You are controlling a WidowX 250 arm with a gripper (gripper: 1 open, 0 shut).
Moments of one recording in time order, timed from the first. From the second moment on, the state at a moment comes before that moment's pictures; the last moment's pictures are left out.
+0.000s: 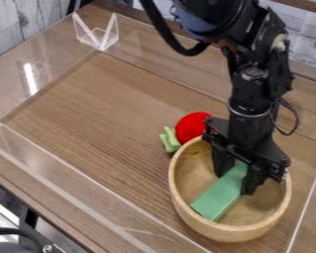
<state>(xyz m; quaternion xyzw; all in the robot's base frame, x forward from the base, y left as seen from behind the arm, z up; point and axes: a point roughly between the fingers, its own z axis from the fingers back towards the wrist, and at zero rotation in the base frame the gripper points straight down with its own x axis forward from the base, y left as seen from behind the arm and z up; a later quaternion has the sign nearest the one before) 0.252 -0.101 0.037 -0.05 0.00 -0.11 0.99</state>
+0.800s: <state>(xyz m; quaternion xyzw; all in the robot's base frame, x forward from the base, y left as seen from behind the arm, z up) 0.252 -0.079 0.038 -0.05 -0.01 -0.11 0.99</state>
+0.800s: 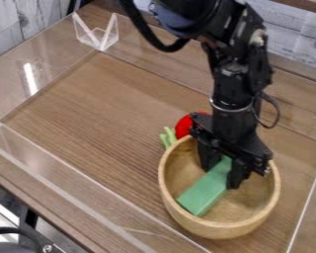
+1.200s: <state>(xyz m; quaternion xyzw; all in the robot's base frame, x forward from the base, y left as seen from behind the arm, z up) 0.260 -0.070 0.037 -0.05 -0.01 -0.11 0.99</state>
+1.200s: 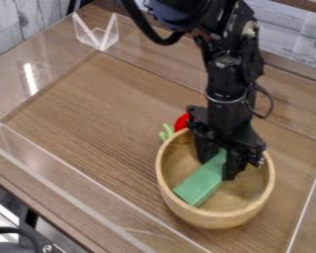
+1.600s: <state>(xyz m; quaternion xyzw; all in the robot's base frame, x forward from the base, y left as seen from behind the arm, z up) 0.258 -0.062 0.037 -0.05 -0.01 -0.07 1.00</state>
